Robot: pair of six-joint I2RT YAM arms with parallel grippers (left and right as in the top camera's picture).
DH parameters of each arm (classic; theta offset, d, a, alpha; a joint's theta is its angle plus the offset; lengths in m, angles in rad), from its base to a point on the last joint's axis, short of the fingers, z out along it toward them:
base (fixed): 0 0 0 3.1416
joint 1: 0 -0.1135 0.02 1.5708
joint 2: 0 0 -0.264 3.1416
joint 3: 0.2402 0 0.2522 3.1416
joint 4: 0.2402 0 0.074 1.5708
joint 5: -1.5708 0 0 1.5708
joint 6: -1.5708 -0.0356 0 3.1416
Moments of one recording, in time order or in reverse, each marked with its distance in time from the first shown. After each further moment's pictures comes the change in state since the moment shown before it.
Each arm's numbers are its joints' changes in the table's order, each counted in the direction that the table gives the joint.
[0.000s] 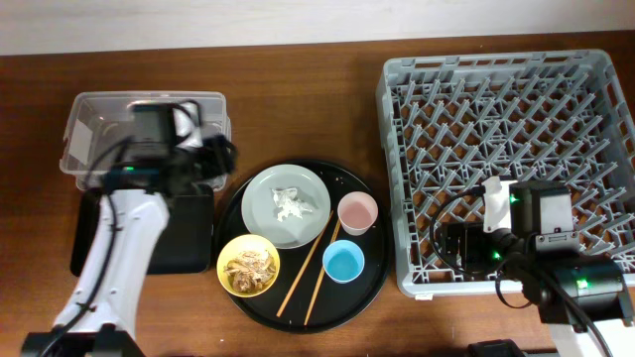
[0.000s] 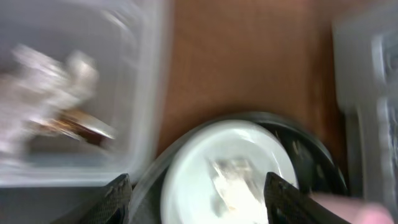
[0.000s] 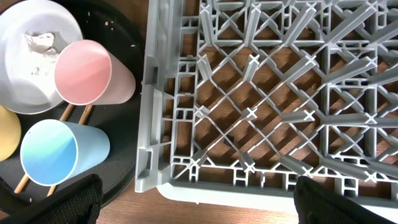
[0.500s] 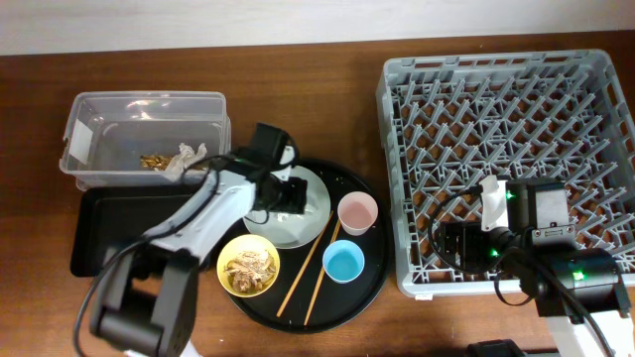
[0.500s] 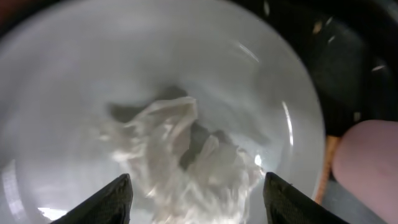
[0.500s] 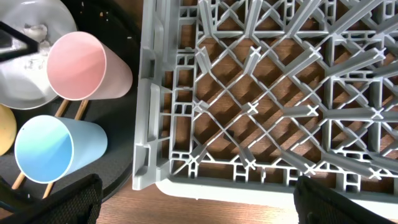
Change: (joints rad) left arm 0.343 0.314 0.000 0.001 0.085 -0.024; right arm 0.000 0.024 0.000 0.011 0.000 0.000
